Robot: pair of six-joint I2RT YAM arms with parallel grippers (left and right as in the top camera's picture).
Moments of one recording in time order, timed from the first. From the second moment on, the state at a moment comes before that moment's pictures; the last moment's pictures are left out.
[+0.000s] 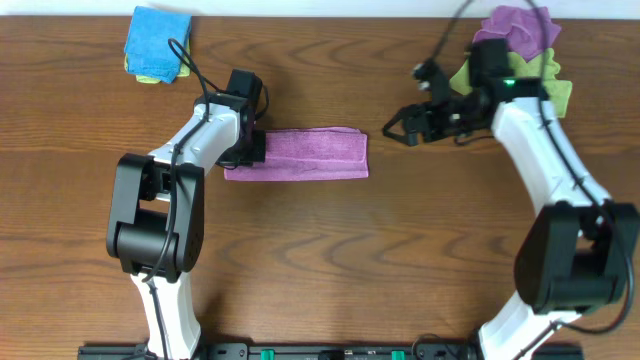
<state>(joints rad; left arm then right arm) -0.22 2.08 1.42 -0.80 -0.07 -0.22 0.02 1.89 1.48 -0.86 -0.74 -0.21</state>
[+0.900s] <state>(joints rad) -0.22 2.08 1.42 -0.80 -0.07 -0.22 0.09 2.22 1.47 -0.63 -0.91 -0.21</state>
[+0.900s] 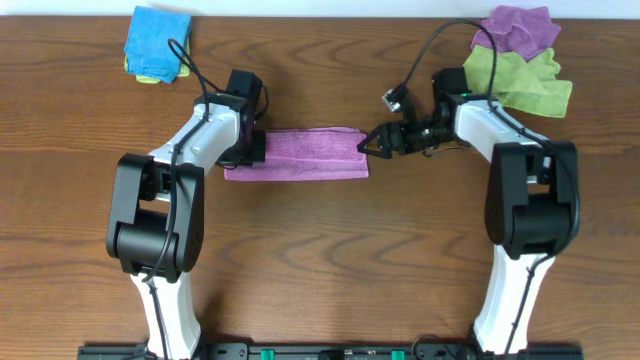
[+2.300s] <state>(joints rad) -0.23 2.08 1.42 -0.84 0.16 -0.28 0.21 2.30 1.91 -1.08 -0.46 -0.05</state>
